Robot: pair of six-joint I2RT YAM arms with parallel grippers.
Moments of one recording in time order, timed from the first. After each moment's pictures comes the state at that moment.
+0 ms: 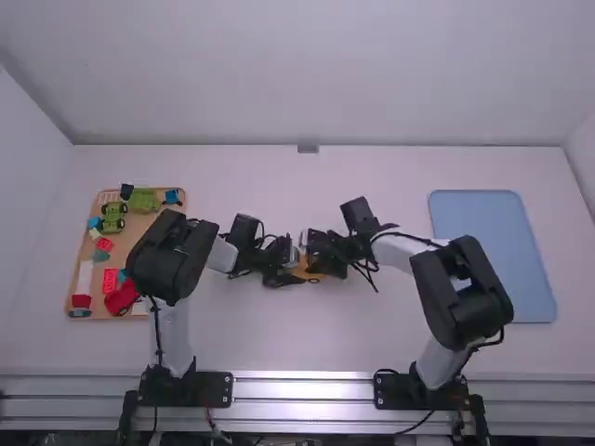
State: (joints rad) left arm -0.26 2.07 0.75 0.29 0.99 0.94; right arm 0.42 1.81 0.88 -0.24 -0.75 -0.97
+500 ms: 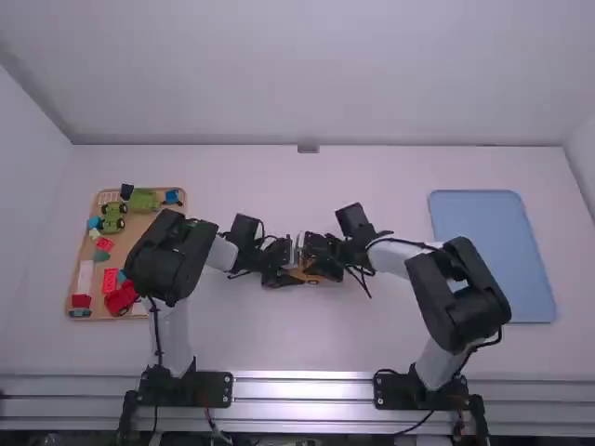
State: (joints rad) left arm -0.26 2.06 0.77 0.23 0.99 1.02; right arm 0.46 1.81 0.83 -0.13 -0.66 -0.86
